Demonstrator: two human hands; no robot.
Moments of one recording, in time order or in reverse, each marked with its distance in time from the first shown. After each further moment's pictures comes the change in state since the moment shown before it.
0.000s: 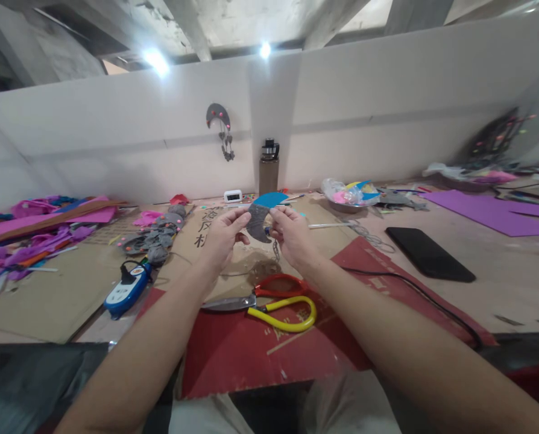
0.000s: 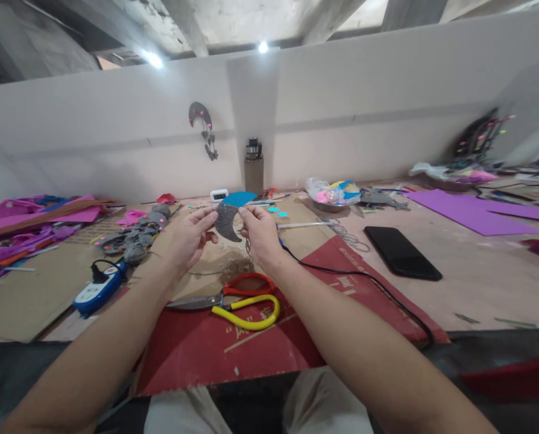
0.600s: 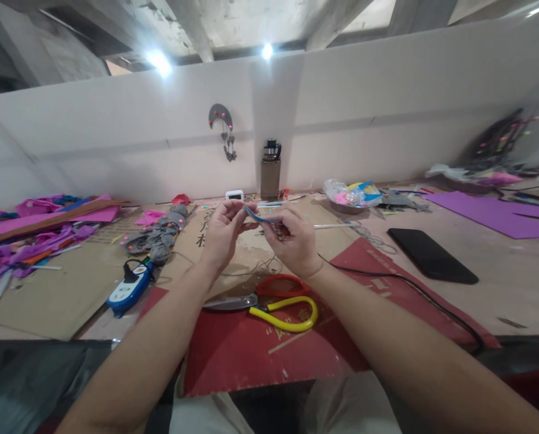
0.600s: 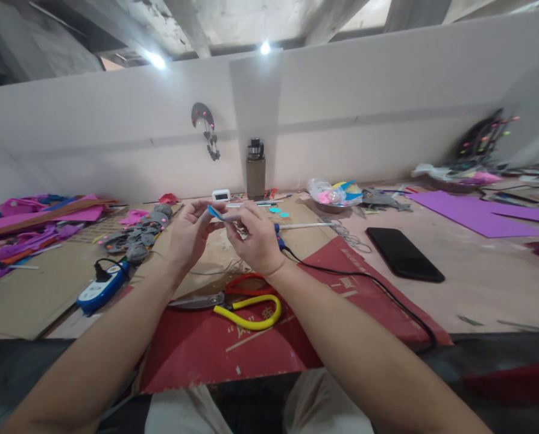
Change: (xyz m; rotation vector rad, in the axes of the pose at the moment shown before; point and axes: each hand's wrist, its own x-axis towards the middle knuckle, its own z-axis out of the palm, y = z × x) left_hand -0.001 0.001 0.004 -0.112 0.055 0.209; right_hand -0.017 -0.011 -0.005 -0.895 -0.157 -0.858
